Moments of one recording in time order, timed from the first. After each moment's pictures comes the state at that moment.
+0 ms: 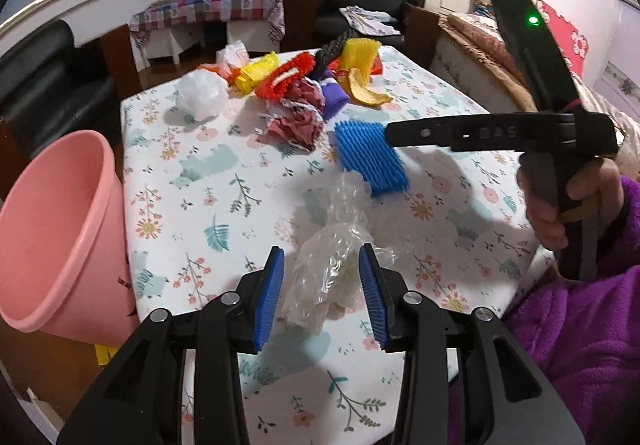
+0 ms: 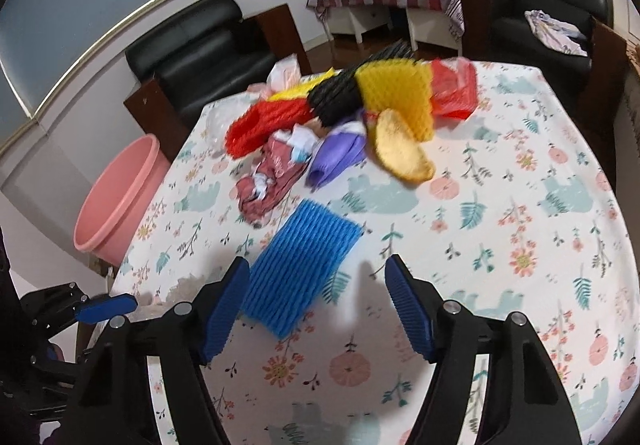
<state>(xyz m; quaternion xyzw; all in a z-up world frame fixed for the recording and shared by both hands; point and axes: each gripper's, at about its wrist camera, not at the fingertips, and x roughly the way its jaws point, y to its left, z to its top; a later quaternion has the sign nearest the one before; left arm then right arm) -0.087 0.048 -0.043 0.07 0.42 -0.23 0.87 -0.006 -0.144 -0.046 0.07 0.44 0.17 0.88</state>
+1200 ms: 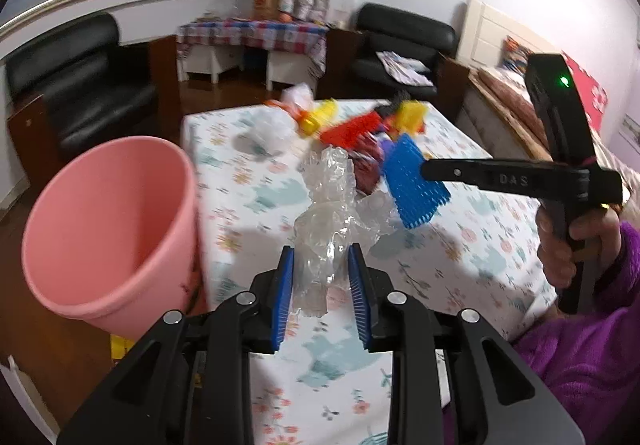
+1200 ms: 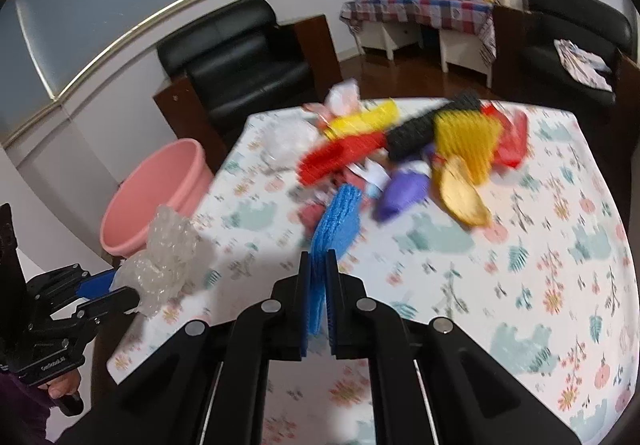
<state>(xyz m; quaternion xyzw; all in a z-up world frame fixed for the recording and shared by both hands) -0.093 0.107 -0.008 0.00 0.36 -0.17 0.92 -0.008 -0.104 -0.010 0.05 0.41 0.22 0.89</state>
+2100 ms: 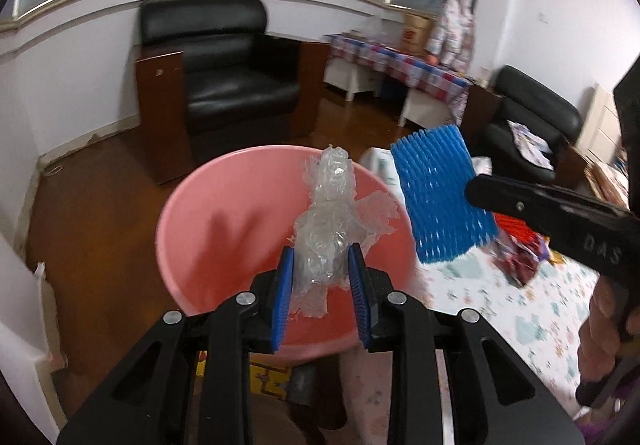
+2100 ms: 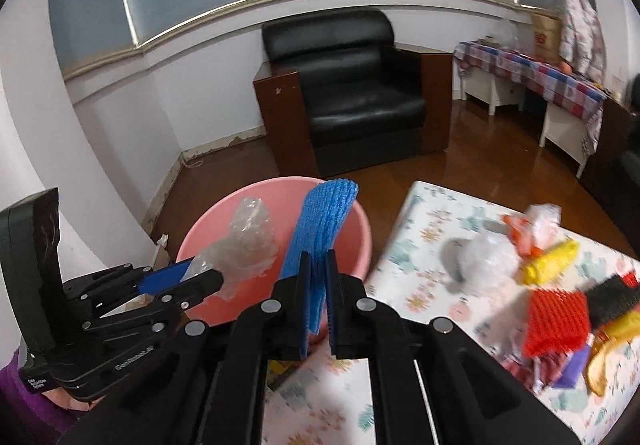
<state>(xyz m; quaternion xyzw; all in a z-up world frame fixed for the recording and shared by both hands) -0.066 0.235 0.000 -0.10 0.34 0.06 0.93 0.023 0.095 0.034 -0.05 0.34 0.36 0.87</state>
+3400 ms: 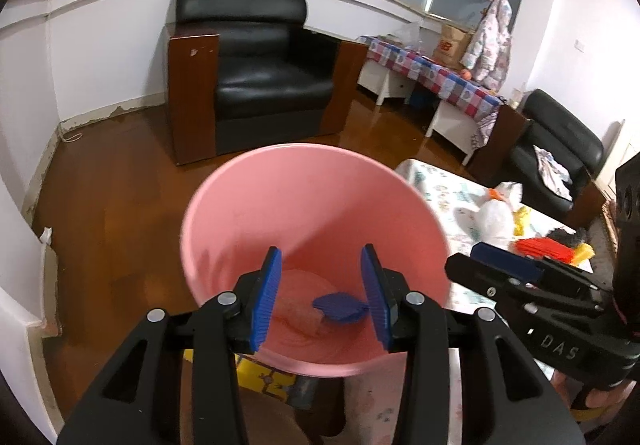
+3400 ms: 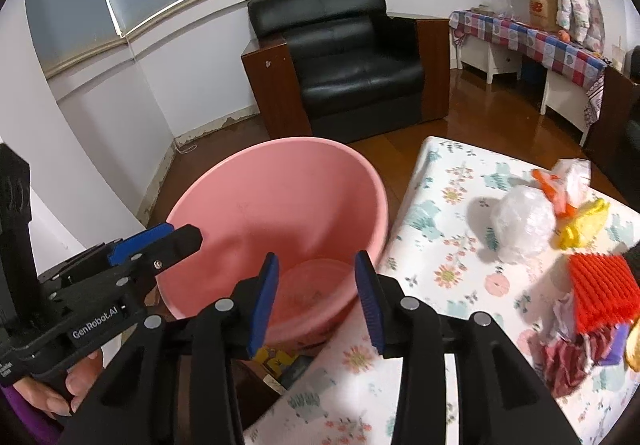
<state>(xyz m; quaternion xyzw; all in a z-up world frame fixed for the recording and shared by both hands) -0.058 0.254 -0.001 -0.14 0.34 0.10 0.93 0.039 0.107 -0.013 -0.03 0.39 0.34 0.85</state>
